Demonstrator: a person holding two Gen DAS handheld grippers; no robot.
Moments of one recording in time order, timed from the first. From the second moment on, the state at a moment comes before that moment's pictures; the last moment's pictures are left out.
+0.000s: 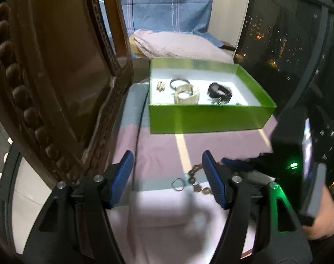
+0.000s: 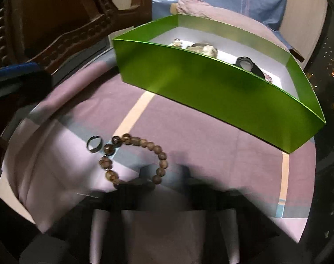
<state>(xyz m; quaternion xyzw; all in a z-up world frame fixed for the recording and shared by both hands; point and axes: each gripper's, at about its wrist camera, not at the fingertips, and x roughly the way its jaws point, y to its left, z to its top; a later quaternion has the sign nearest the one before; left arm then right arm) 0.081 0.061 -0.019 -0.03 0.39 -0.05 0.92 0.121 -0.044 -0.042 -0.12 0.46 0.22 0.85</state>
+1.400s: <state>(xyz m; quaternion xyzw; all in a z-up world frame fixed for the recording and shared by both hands) 0.046 0.006 0.021 -0.02 0.33 -0.09 0.94 0.063 -0.172 0.074 0.02 0.33 0.23 0.92</state>
